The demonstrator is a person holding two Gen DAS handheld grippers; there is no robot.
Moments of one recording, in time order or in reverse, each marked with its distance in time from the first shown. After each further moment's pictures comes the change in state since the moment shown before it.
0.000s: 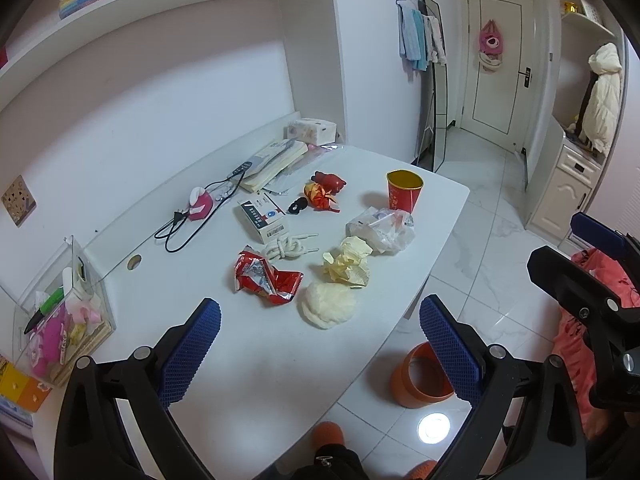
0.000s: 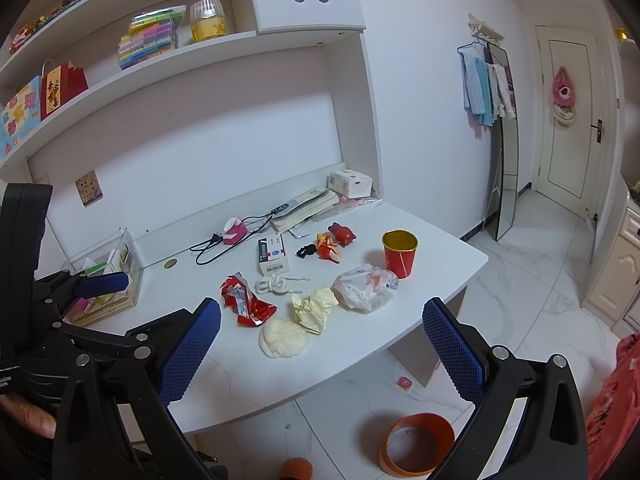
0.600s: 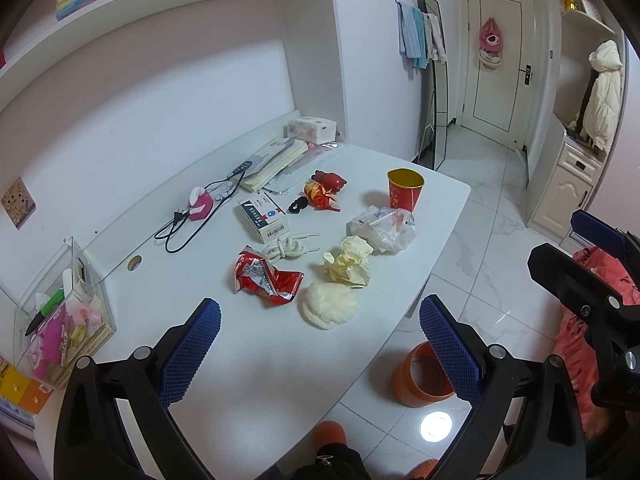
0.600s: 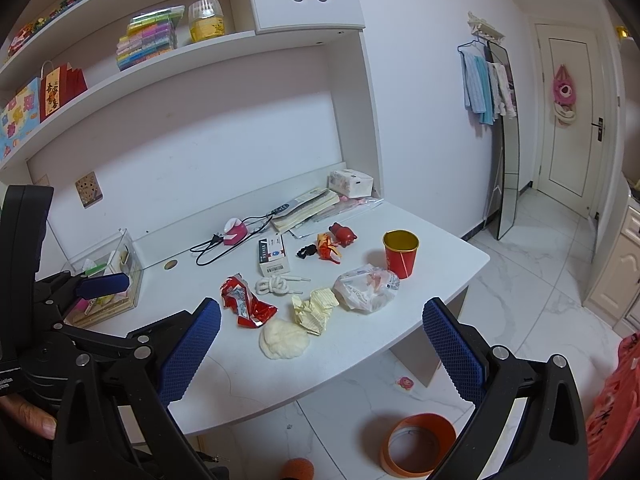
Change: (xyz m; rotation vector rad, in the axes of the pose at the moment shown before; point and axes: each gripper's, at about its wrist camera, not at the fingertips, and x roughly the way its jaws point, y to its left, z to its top) left arm 0.002 0.002 0.001 0.002 0.003 -0.002; right arm 0.004 0.000 0.001 0.004 0.001 0.002
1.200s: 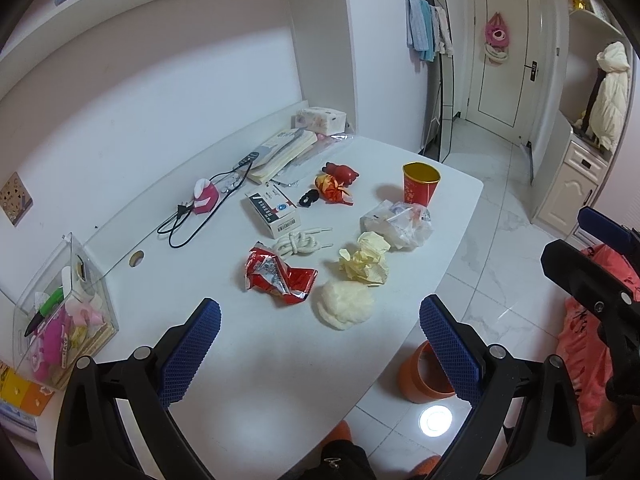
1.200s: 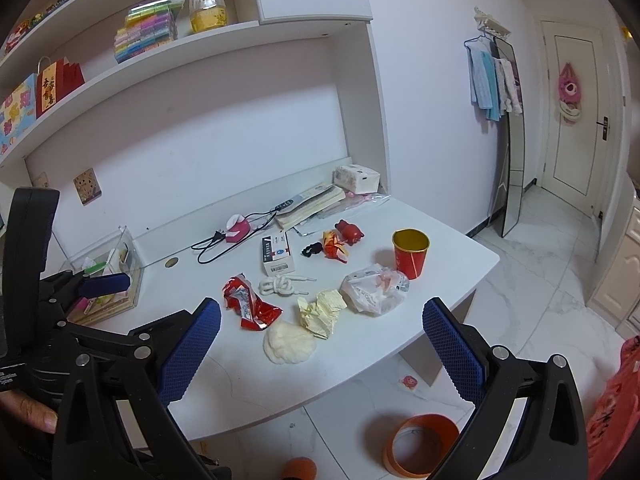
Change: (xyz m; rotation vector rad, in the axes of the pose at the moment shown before) left arm 0.023 0.028 0.006 -0.007 0.043 0.001; right arm 0.027 0.010 0.008 -0.003 0.029 0.014
